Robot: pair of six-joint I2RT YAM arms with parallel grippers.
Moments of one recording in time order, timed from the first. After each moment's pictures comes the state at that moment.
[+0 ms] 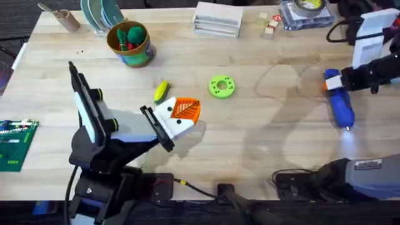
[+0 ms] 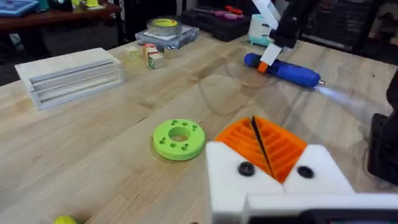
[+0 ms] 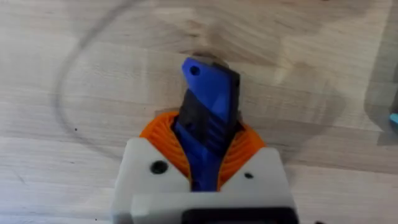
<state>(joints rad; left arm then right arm) -0.20 0.01 0.01 -0.07 0.77 -0.04 -0.50 1.67 1.01 -0.65 -0.11 -0.64</state>
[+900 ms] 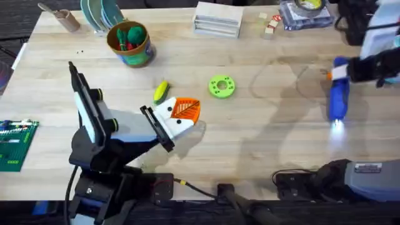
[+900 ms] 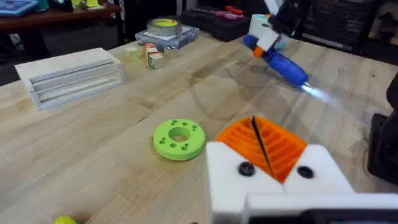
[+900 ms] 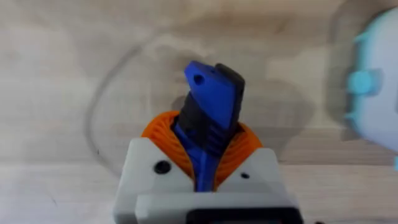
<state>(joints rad) -0.20 0.01 0.01 -0.07 0.77 -0.04 -0.49 1.60 1.03 -0.64 -0.13 -0.54</state>
